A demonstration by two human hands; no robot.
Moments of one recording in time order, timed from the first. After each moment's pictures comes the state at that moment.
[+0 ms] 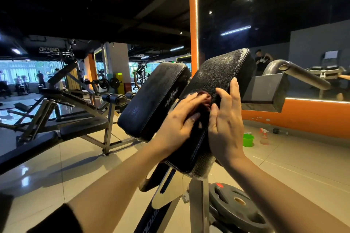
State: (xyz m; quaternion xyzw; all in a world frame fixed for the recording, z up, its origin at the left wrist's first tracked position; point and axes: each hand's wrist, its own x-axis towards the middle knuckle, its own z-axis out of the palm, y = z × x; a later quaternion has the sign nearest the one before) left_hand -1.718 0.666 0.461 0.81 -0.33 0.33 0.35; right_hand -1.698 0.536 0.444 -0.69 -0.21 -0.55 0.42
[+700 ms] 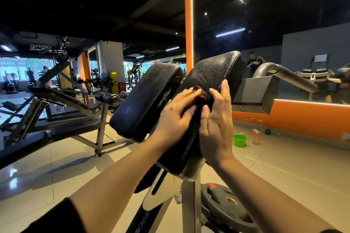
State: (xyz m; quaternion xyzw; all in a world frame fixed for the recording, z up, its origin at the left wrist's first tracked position) left_hand -1.708 0.650 0.475 0.81 -0.29 0.37 0.36; right_hand -1.697 0.536 0.442 -0.67 -0.23 -0.55 0.44
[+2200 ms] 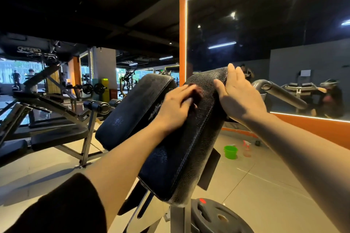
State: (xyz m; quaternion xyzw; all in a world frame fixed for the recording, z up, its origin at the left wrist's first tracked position) left_hand -1.661 0.636 0.525 0.83 -0.26 0.36 0.34; right_hand -1.665 0.459 0.556 -0.88 -0.11 -0.40 0.21
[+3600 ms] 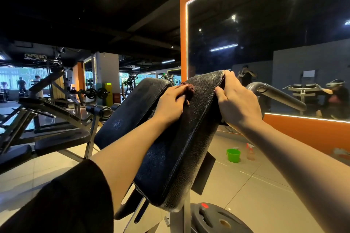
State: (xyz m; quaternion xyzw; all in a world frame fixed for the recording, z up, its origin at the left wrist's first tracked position) left_hand -1.655 0.624 0.544 0.83 -0.19 0.36 0.37; right_hand -1.682 0.456 0.549 -0.85 -0.14 -0.42 0.27
